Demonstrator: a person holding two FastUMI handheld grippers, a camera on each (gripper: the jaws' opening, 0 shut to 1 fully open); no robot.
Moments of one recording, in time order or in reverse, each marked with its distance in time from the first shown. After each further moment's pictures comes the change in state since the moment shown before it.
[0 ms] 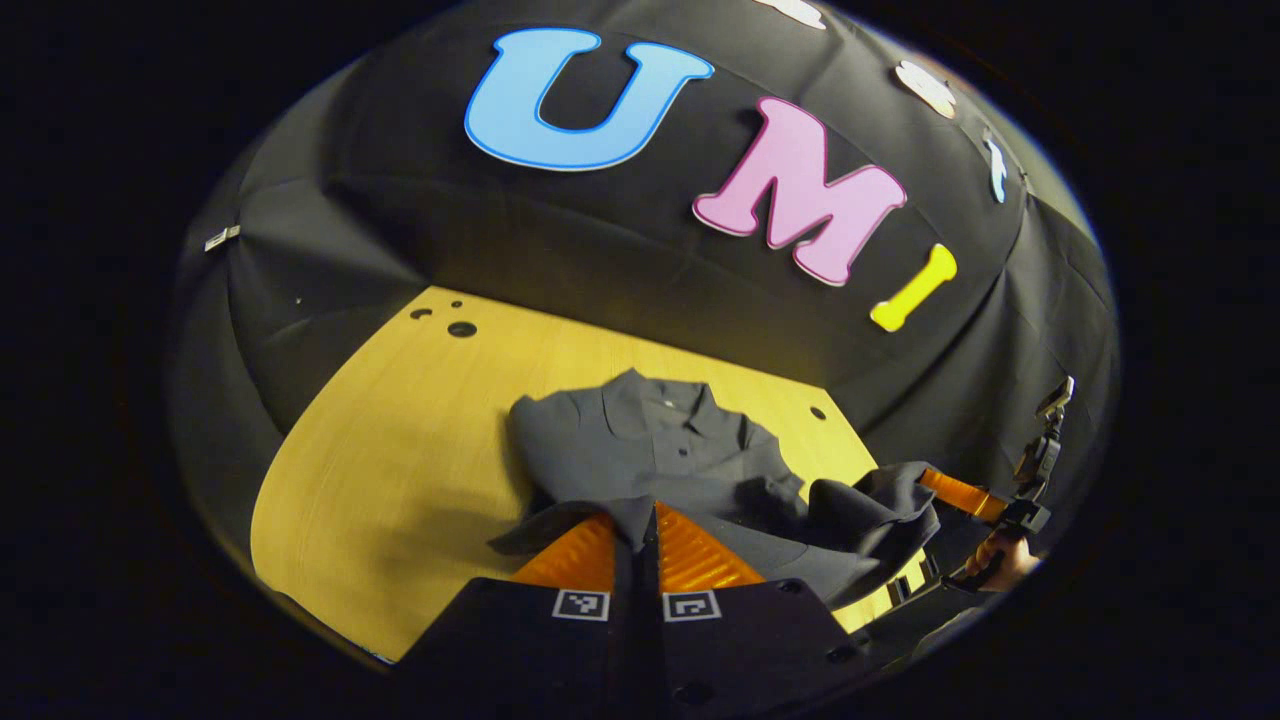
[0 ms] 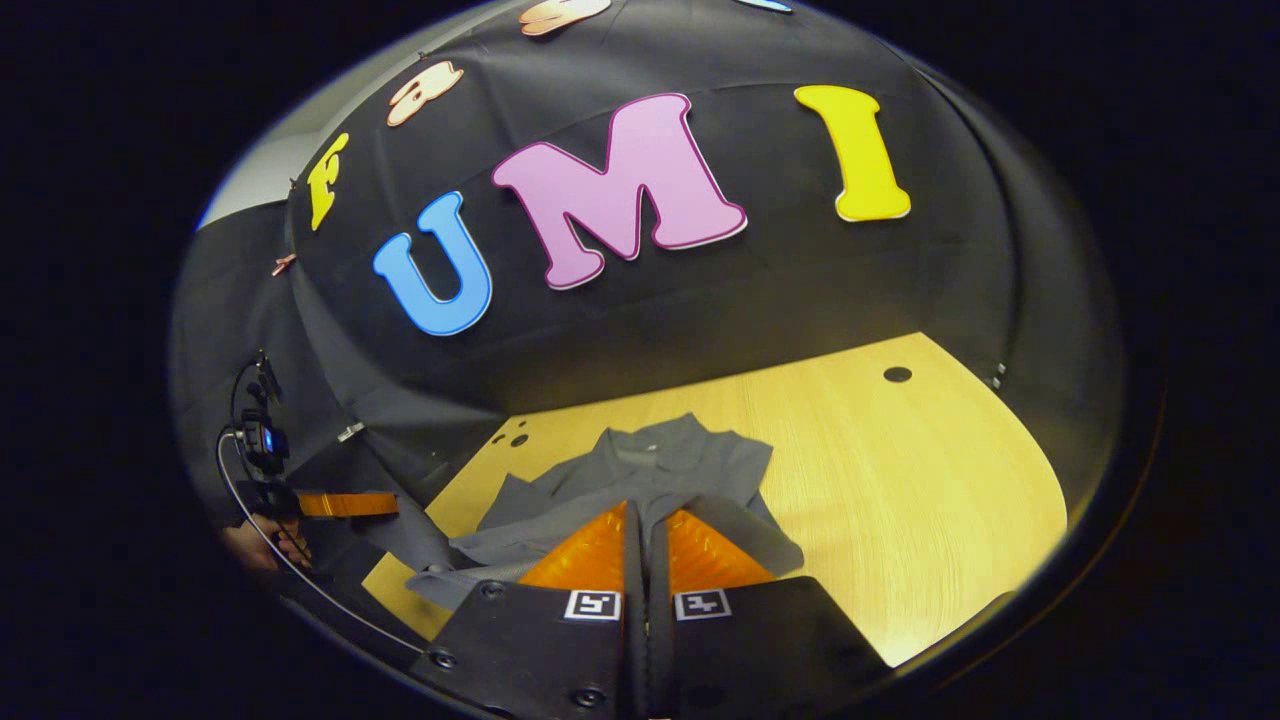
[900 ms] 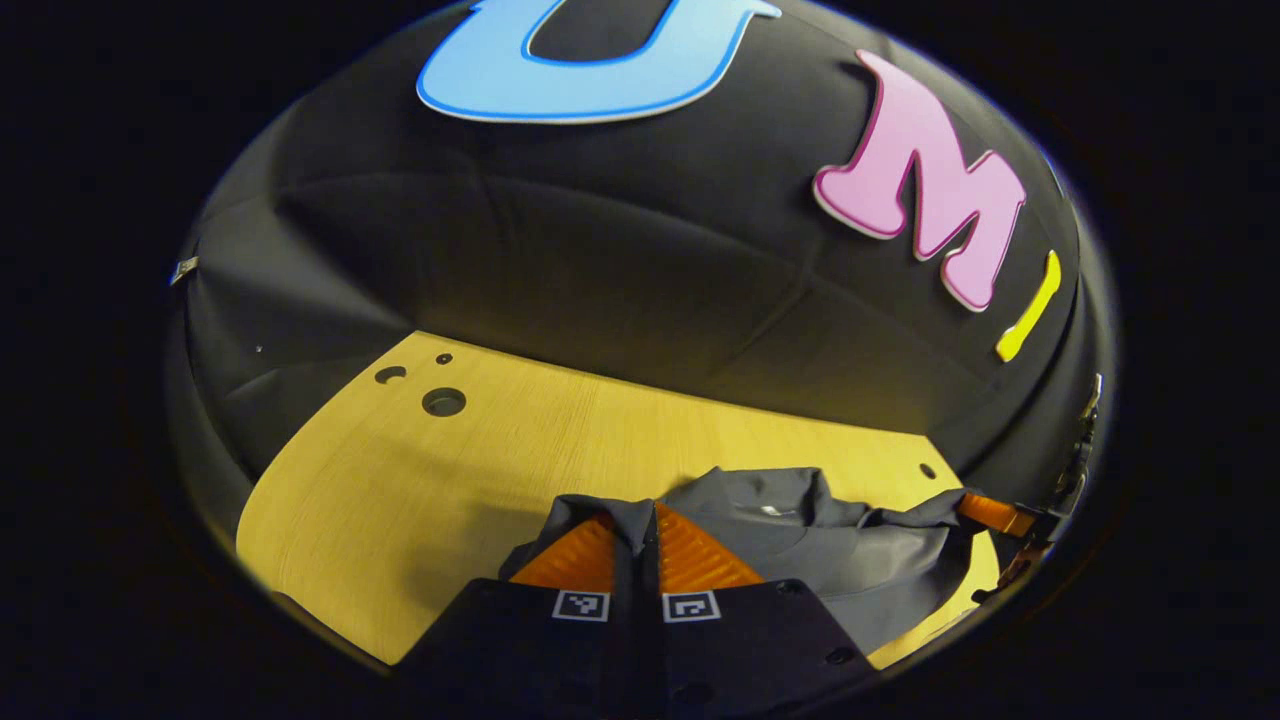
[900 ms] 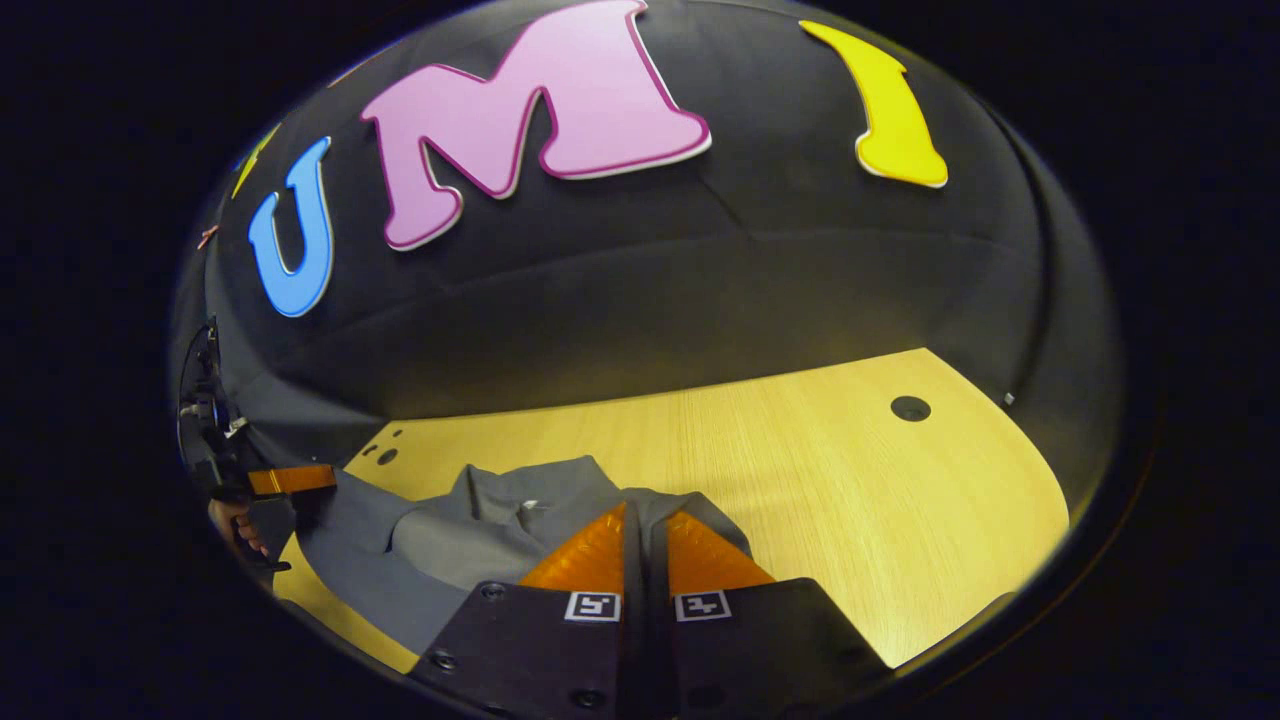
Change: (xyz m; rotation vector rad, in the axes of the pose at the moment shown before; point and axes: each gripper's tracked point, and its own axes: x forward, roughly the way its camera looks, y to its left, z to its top) left arm 0.242 0.075 0.062 0.055 -0.046 0.153; right arm 0.227 -0.116 -0.017 -0.058 0.067 -0.200
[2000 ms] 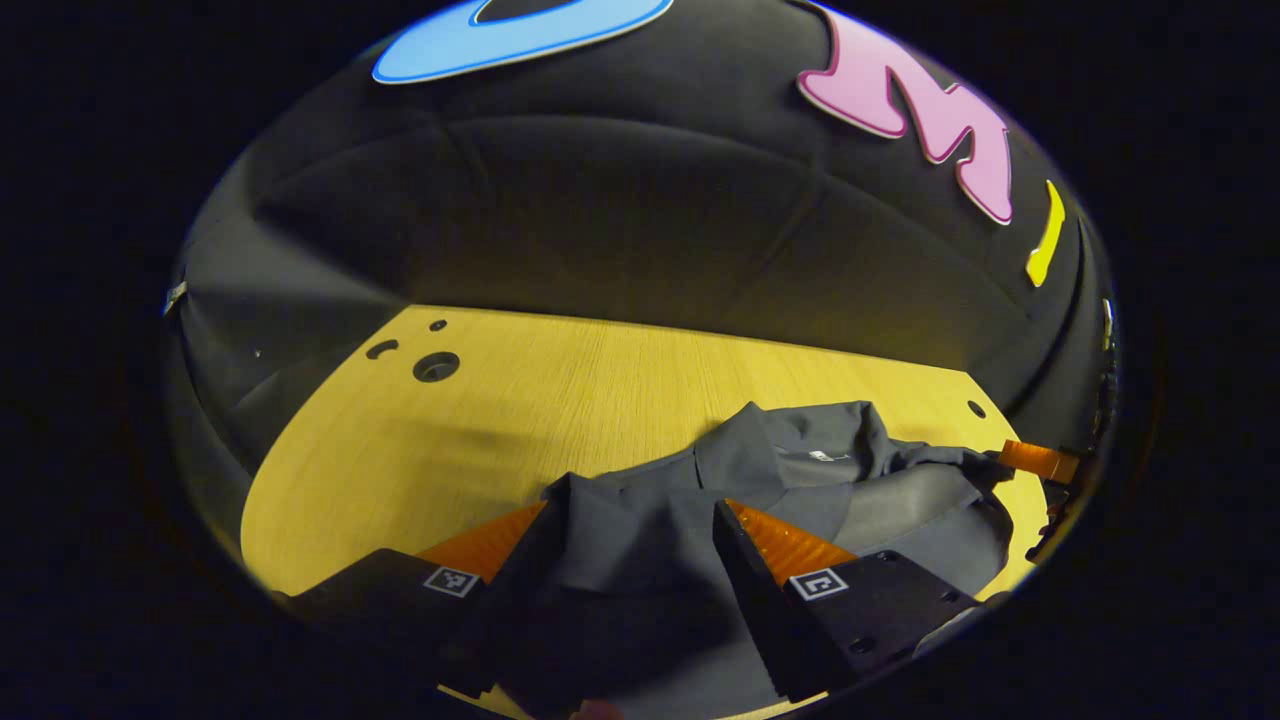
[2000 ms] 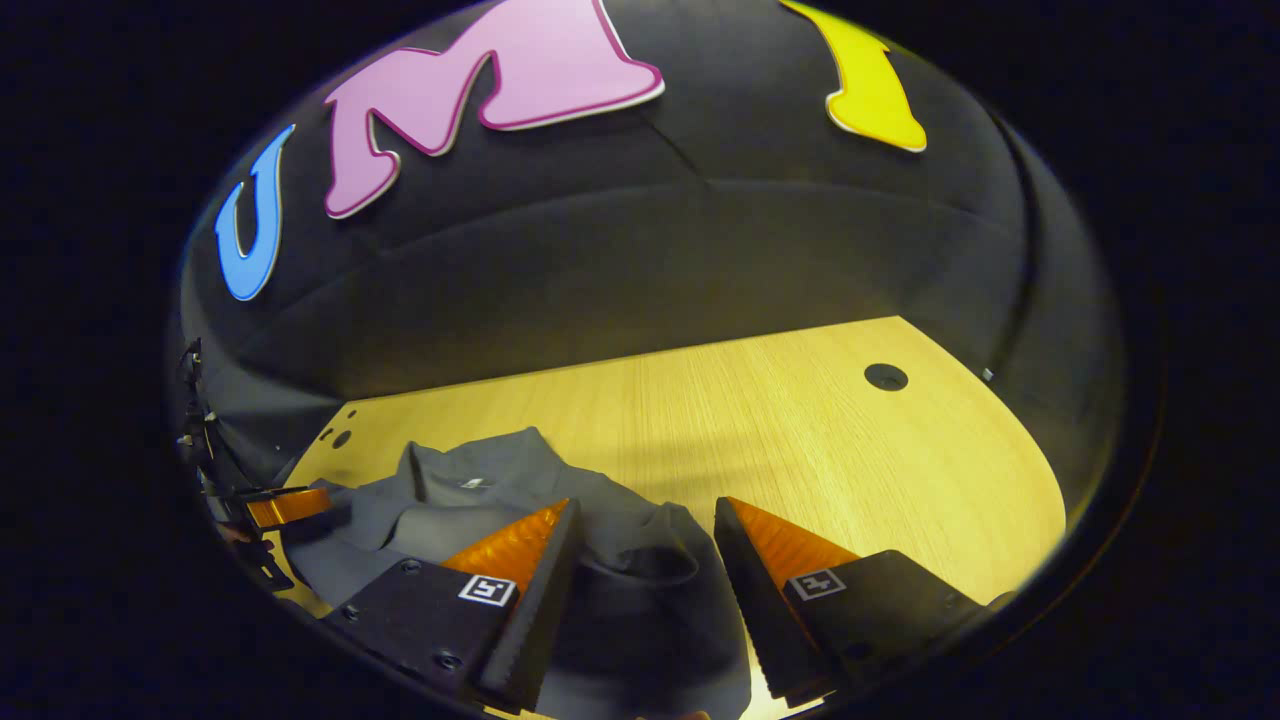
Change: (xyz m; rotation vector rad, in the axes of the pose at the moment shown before) left arm 0.006 -0.006 -0.040 0.092 0.068 0.059; right arm -0.003 -0.019 -0.009 -0.012 0.057 -0.074
